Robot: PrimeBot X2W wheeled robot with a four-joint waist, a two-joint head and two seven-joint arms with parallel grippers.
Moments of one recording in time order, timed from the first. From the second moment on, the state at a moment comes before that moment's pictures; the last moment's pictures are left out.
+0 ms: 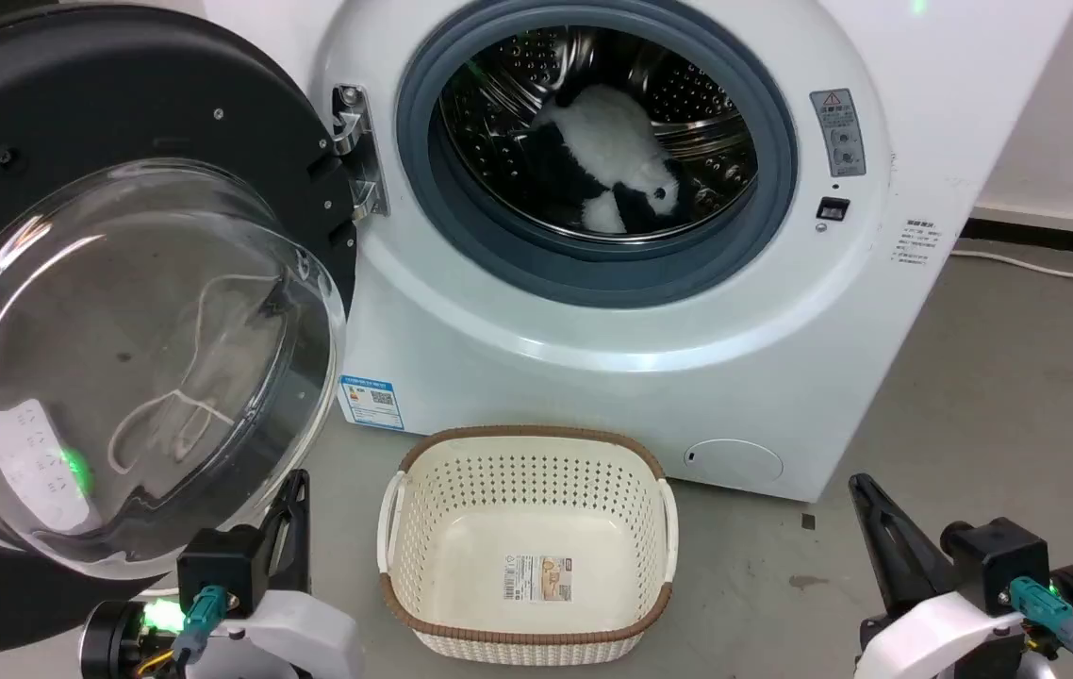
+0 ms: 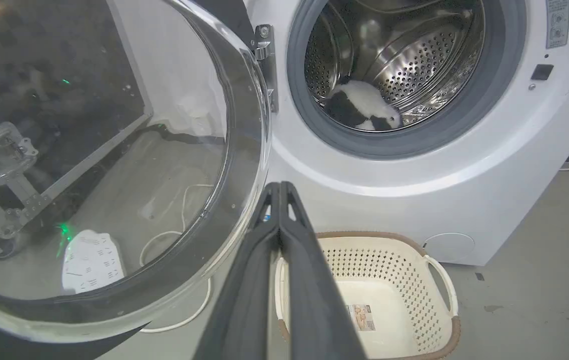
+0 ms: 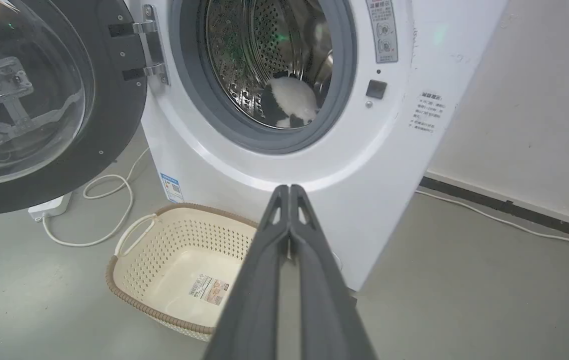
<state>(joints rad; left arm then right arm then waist) 0.00 0.05 0.00 0.00 0.00 0.00 0.00 0.01 -0.05 0.00 0.00 0.00 0.13 0.00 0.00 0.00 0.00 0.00</state>
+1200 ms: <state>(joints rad) 0.00 0.05 0.00 0.00 0.00 0.00 0.00 0.01 -0.05 0.00 0.00 0.00 0.13 0.00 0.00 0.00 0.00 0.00</state>
